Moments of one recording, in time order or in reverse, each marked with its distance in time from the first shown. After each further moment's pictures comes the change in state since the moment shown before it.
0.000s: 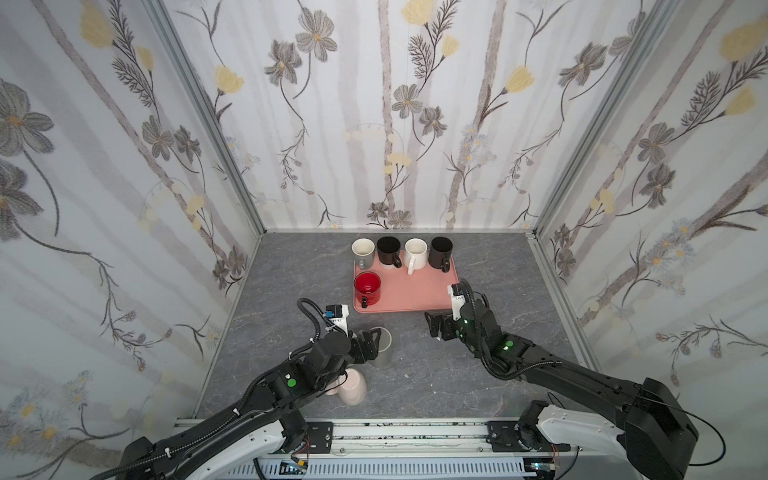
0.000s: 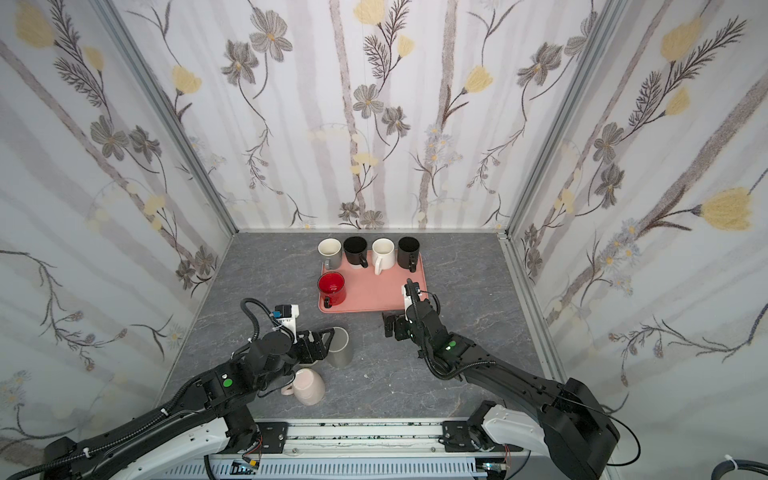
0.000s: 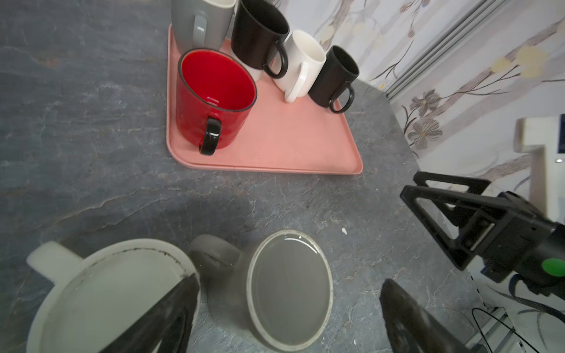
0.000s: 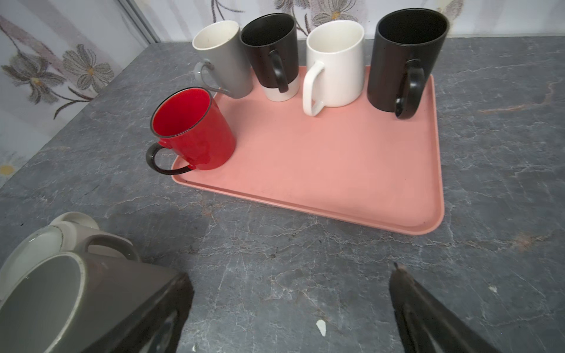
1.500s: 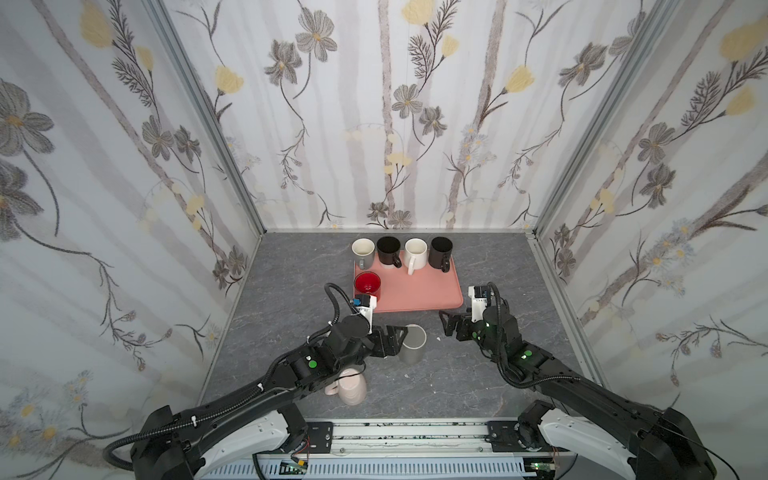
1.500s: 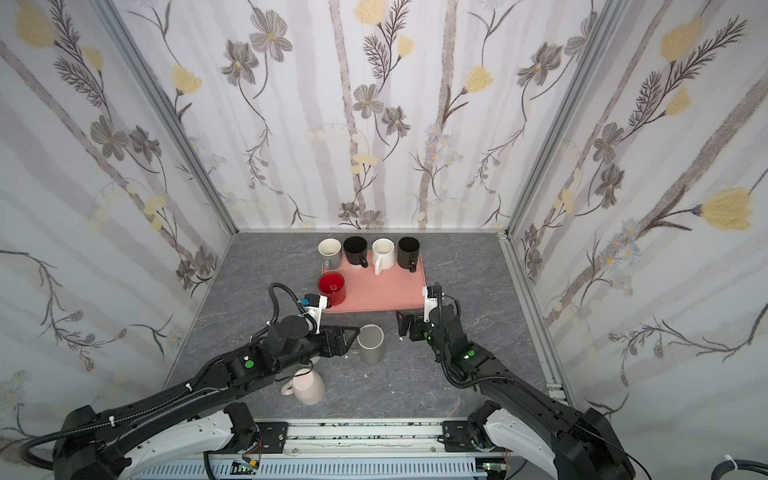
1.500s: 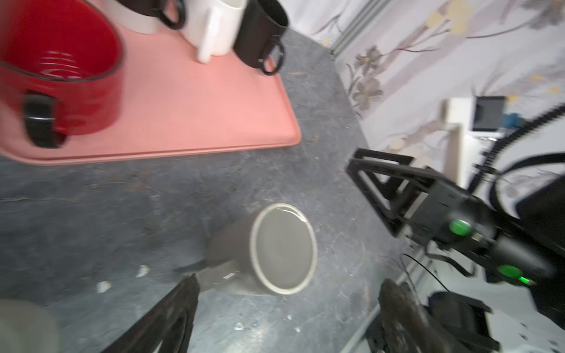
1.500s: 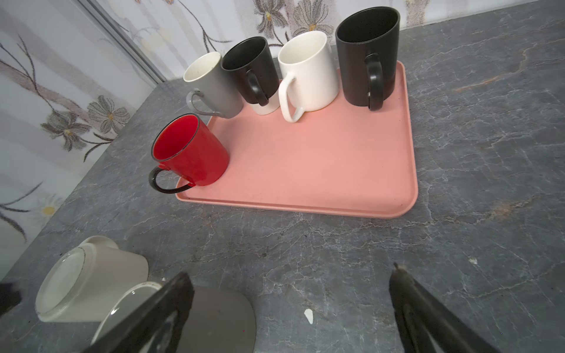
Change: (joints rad) left arm 0.027 0.229 0.129 0.121 0.225 0.033; right arm -0.136 -0.145 -0.100 0.032 -0.143 0.068
